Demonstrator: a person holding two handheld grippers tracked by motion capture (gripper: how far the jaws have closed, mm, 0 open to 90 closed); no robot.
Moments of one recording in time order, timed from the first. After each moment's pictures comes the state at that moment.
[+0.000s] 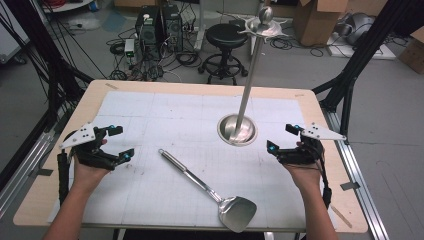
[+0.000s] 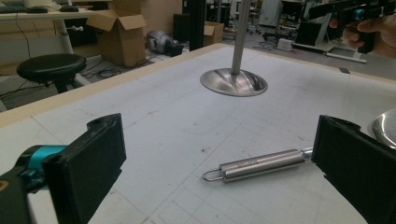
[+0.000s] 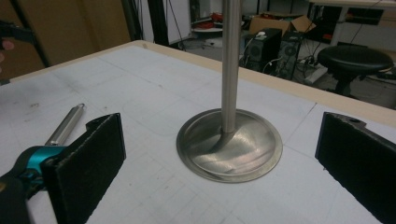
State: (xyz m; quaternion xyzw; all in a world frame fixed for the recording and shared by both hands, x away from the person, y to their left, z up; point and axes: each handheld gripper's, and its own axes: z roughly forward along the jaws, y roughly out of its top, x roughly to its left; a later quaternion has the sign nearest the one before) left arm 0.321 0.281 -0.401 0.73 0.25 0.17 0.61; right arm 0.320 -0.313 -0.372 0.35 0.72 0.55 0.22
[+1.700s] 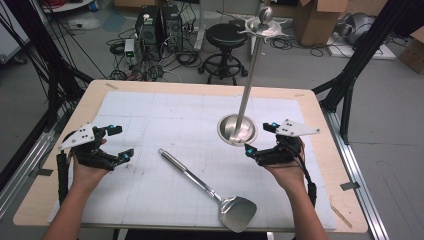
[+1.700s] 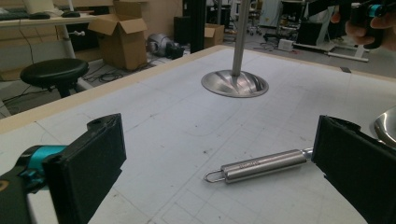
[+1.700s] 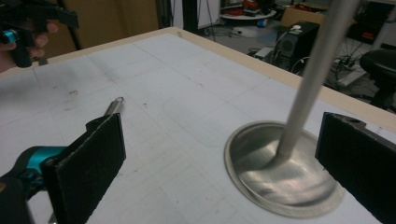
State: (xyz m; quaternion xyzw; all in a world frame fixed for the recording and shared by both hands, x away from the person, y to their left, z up) left arm 0.319 0.283 -0.400 0.73 0.24 0.18 0.61; right arm 0.319 -0.249 -0.353 0.30 0.77 0.54 0.19
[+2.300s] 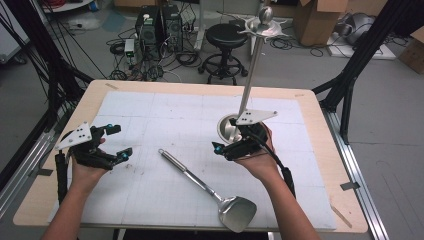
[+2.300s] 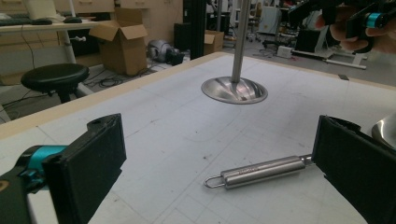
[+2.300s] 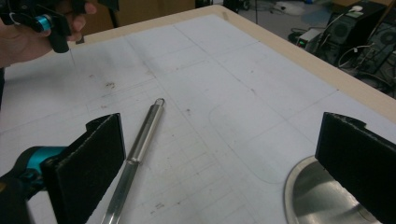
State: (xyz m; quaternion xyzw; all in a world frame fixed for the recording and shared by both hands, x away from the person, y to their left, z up) left arm 0.319 0.285 -0.399 0.72 0.24 0.18 0.62; right arm 0.340 -0.168 -0.336 0.24 0.82 0.50 0.14
